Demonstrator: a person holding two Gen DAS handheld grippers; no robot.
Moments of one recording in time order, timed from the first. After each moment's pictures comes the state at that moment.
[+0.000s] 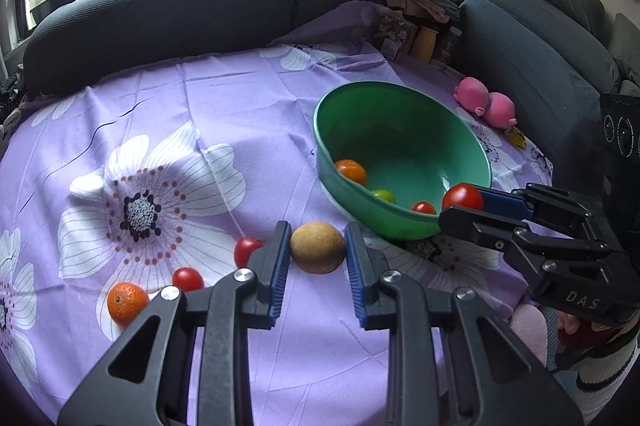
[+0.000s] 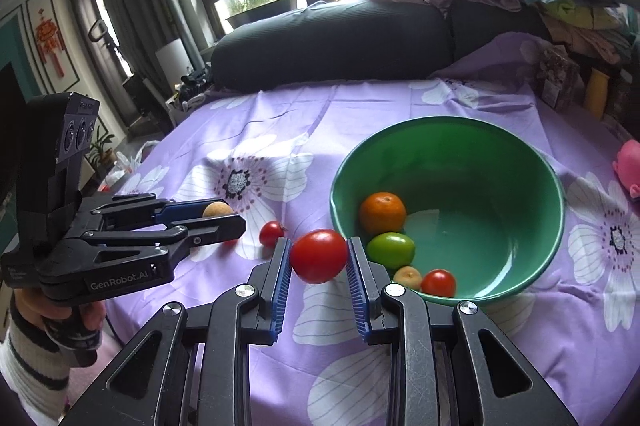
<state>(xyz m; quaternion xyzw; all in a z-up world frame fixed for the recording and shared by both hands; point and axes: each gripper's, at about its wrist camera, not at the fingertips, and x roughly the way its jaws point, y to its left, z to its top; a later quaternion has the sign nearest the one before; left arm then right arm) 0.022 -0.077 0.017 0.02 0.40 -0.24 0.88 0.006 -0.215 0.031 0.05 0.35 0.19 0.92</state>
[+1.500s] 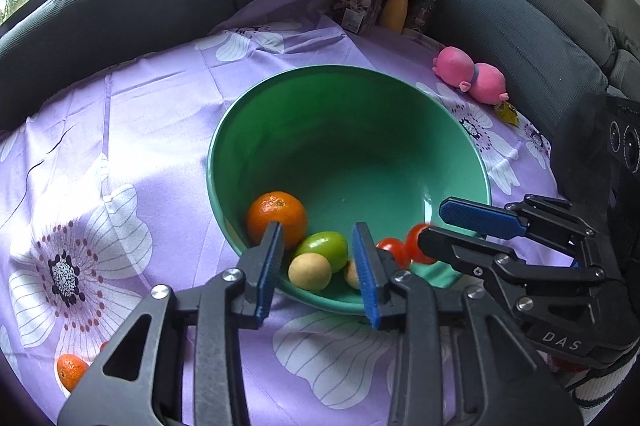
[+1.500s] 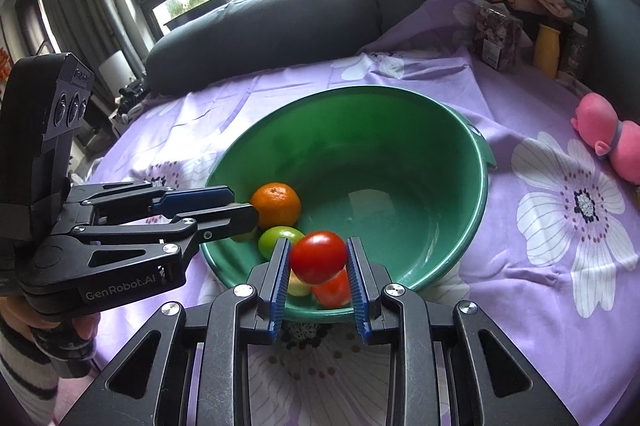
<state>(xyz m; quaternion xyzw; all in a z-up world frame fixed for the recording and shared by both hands) 0.073 -0.157 -0.006 0.05 0.43 -0.28 0.86 0.034 -0.273 0.007 0.07 0.39 0.11 0.91</state>
